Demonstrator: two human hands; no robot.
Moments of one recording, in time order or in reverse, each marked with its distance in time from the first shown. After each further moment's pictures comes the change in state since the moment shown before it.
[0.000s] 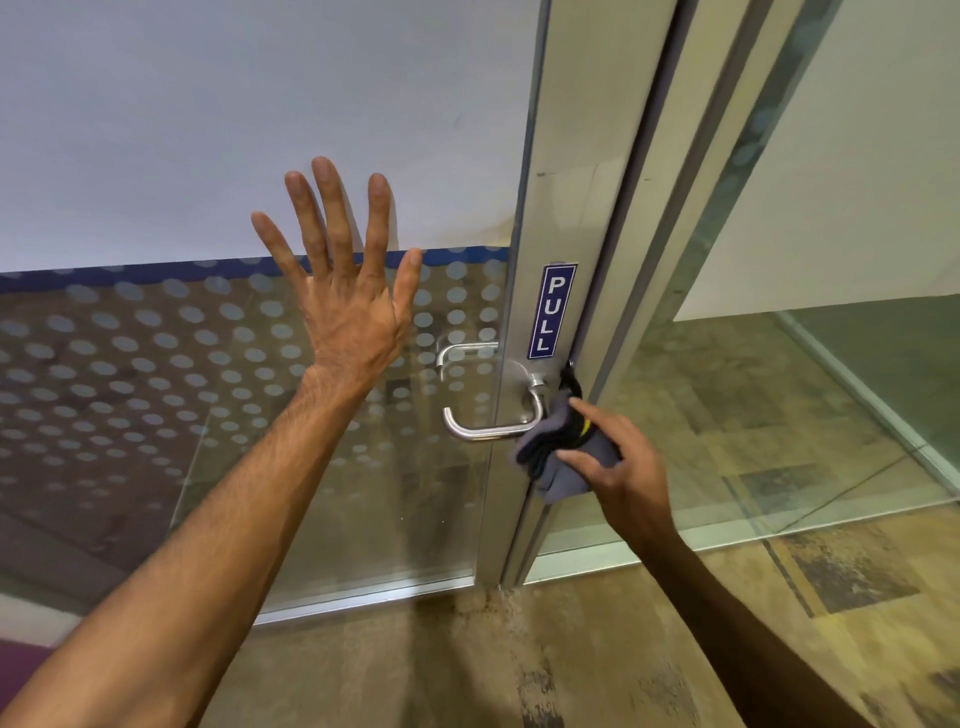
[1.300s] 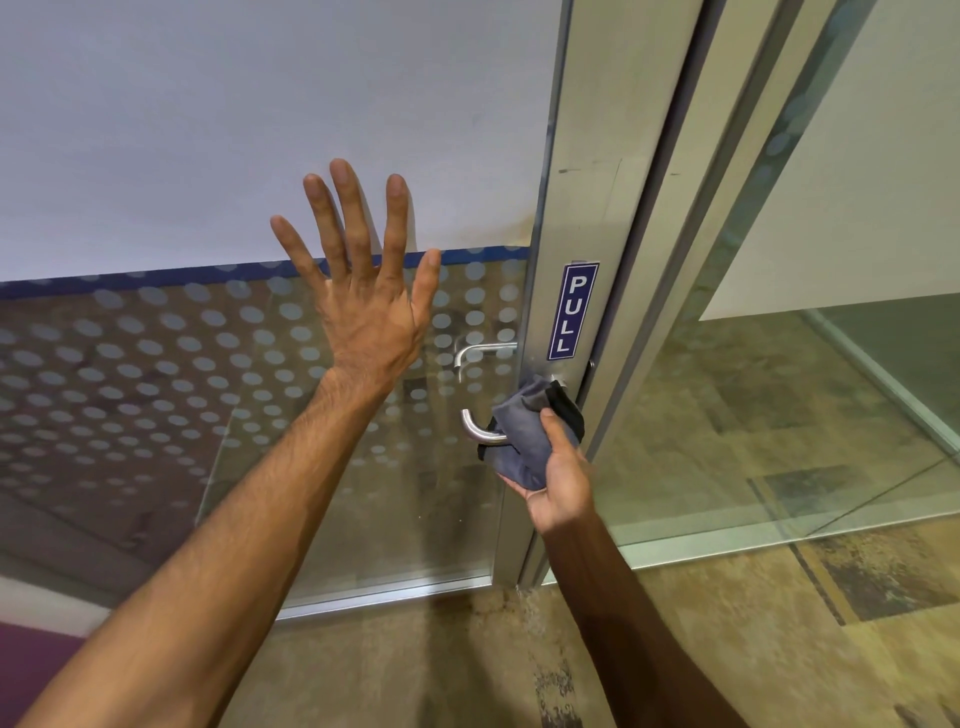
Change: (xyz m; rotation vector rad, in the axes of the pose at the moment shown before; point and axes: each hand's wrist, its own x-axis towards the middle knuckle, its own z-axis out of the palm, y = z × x) left_hand 0.000 0.000 -0.001 0.034 -0.025 -0.005; right_hand 0.026 -0.012 0.108 1.099 0.308 0.887
